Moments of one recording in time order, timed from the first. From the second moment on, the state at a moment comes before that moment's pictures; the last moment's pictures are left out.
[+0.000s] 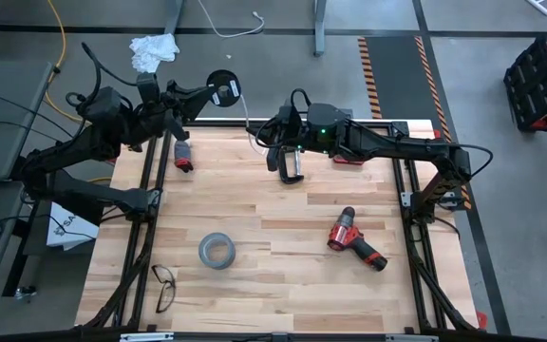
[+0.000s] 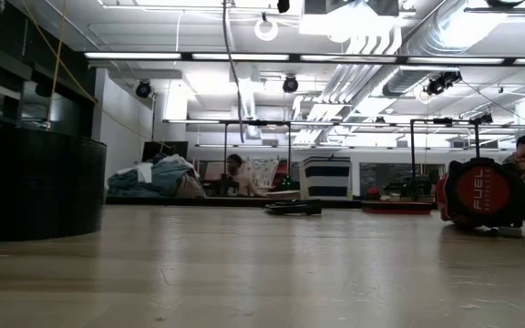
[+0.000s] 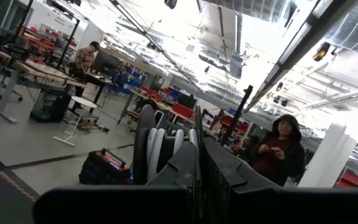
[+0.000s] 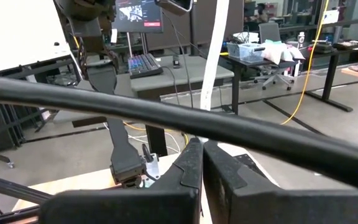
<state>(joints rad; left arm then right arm) 0.18 1.01 1.34 -0.03 -0.26 -0.39 -0.14 1.68 1.60 0.02 0.07 0.08</state>
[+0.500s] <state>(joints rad) 0.18 1.02 1.34 -0.04 -0.22 -0.40 -0.14 1.68 1.60 -0.01 0.06 0.09</state>
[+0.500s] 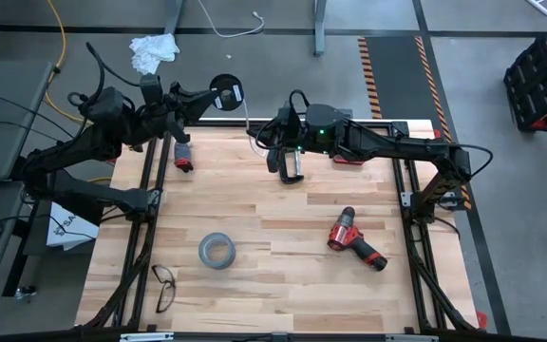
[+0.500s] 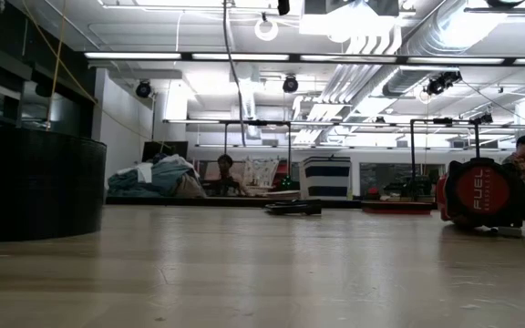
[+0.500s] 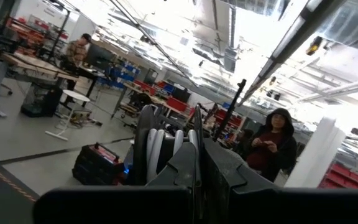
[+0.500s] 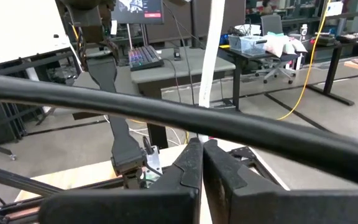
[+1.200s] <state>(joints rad) 0.24 1.03 1.34 -0.05 -0.01 -0.42 -0.14 1.68 1.60 -0.04 0.05 0.11</state>
